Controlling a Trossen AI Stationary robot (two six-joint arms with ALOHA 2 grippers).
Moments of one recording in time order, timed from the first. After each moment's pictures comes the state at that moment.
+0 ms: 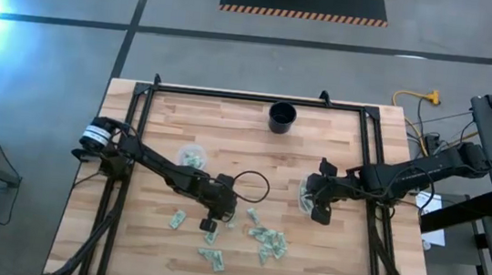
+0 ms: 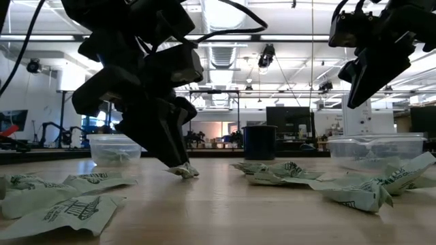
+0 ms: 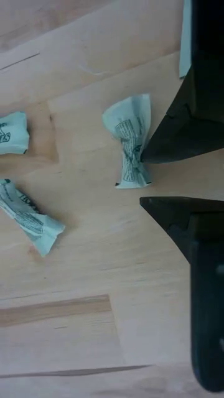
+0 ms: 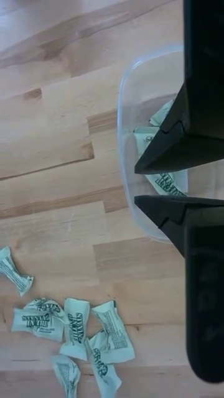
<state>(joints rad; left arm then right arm) -0.23 1.76 0.93 -0.08 0.03 -0.01 0.26 1.12 0.68 -0.61 0.16 0.44</state>
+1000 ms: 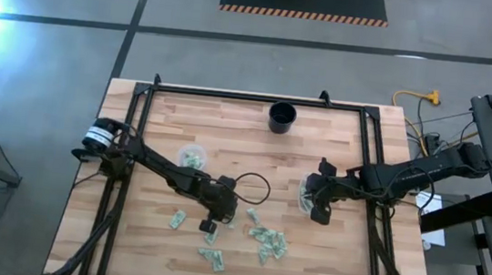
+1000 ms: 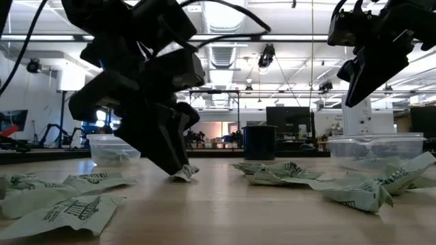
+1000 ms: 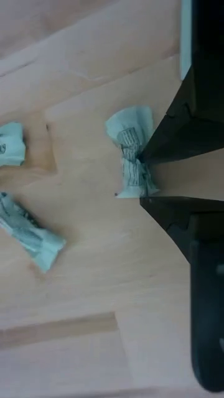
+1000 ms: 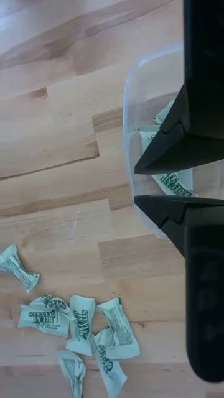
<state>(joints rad) -0.23 1.80 0.93 -0.05 0.07 0.01 0.26 1.12 0.68 -0.59 0.16 0.44</state>
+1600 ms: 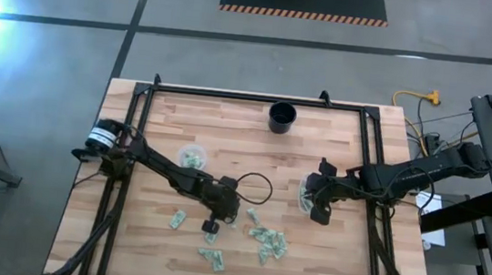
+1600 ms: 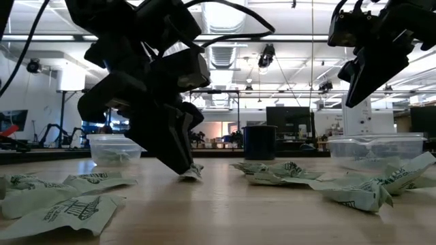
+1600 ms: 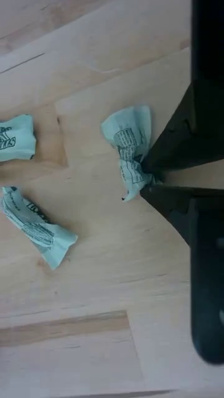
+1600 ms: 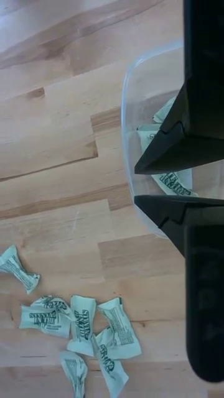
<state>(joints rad) -0.23 1.82 0.95 -0.04 0.06 0.01 0.26 1.12 0.68 -0.59 0.16 0.45</state>
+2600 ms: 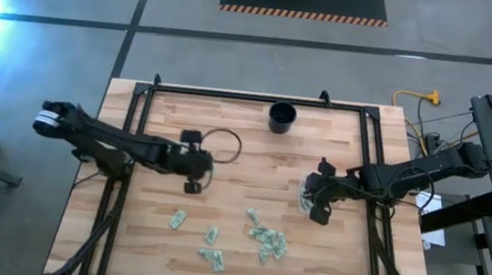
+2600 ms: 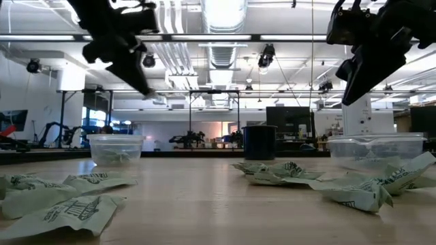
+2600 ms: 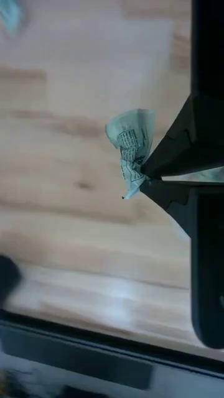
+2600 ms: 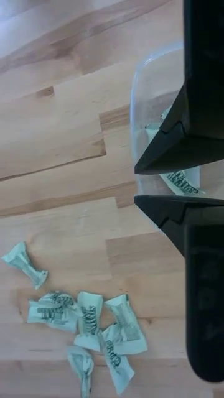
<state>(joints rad) -0.15 1.28 0.93 -0.67 -0.47 -0.09 0.26 1.12 0.68 -0.57 0.16 0.44</state>
